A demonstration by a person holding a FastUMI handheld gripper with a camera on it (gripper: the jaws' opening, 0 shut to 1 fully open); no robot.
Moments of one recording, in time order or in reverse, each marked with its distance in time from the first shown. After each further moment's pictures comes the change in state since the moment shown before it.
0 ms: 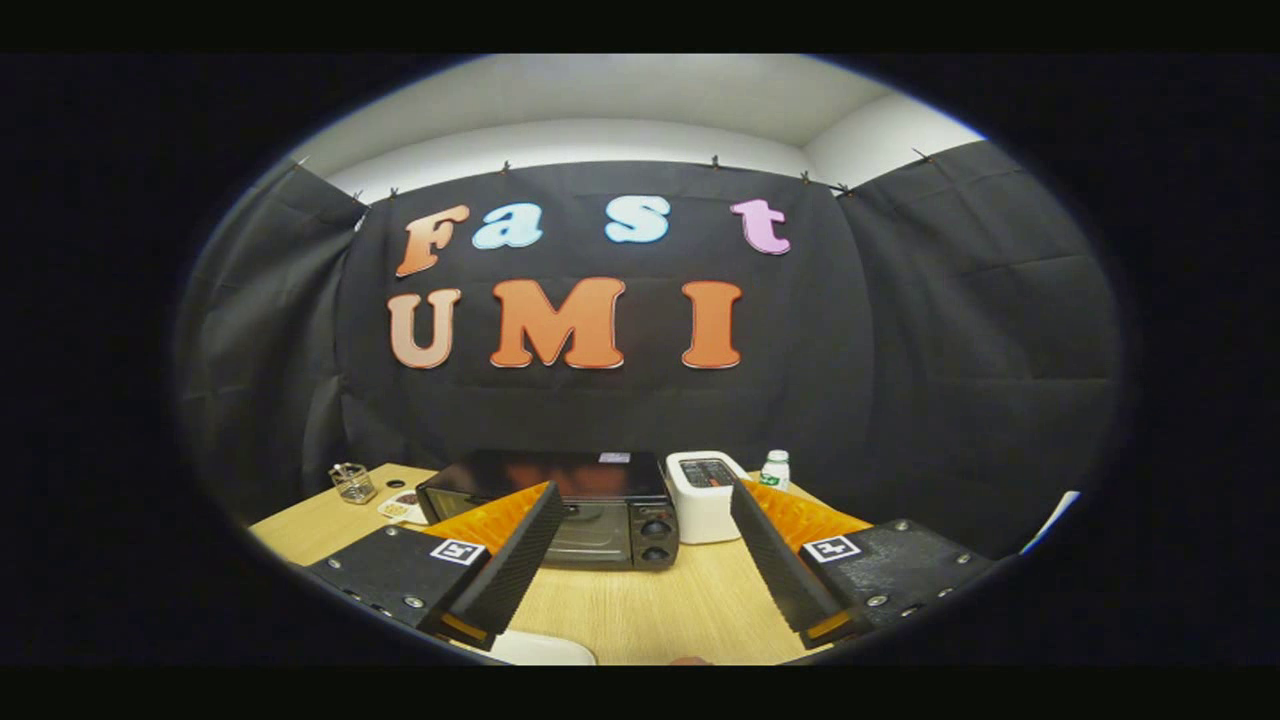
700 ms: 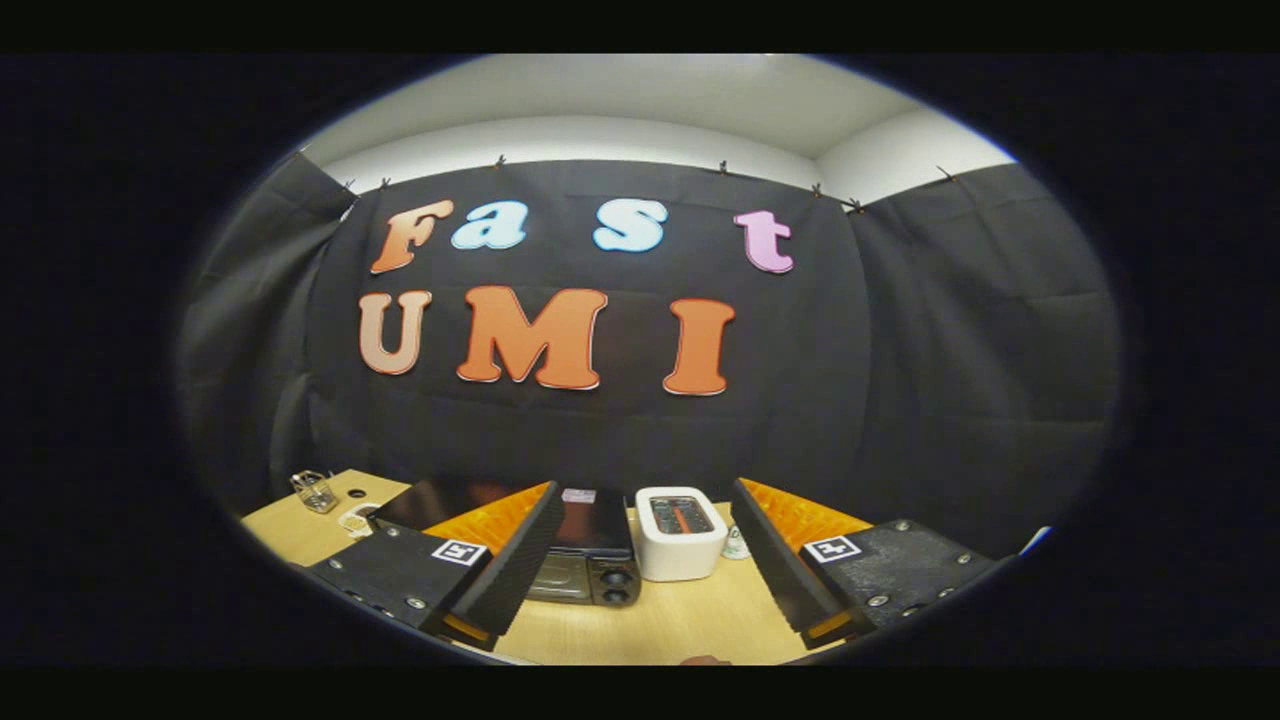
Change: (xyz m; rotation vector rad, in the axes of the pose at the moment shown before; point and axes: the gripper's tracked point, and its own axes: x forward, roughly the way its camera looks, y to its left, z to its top) arm 0.058 -0.018 0.072 -0.101 -0.013 -0.061
